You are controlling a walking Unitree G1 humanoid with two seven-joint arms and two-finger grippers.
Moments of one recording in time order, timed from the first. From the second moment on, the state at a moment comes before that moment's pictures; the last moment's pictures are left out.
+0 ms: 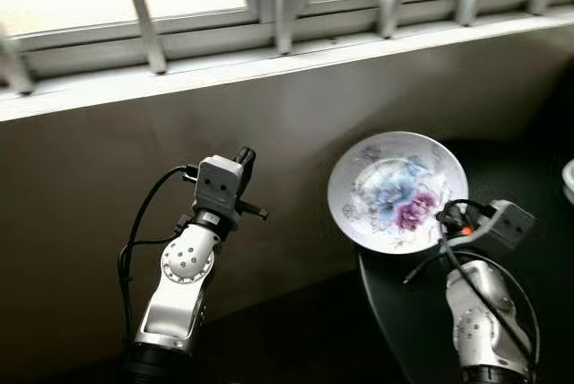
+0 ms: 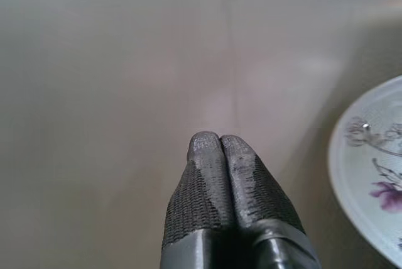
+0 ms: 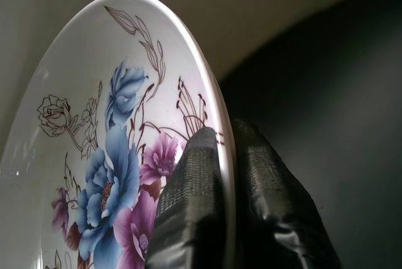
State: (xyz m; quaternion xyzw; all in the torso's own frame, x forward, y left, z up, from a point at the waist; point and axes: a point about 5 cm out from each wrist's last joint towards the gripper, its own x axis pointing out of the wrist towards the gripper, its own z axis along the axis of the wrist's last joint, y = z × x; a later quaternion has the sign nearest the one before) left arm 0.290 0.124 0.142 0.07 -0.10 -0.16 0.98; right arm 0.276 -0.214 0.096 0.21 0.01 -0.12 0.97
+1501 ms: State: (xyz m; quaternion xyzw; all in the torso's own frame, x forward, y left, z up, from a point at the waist) left arm 0.288 0.125 0.143 0.08 -0.11 -0.16 0.98; right arm 0.279 -0.181 0.106 0.20 0.00 0.03 0.98
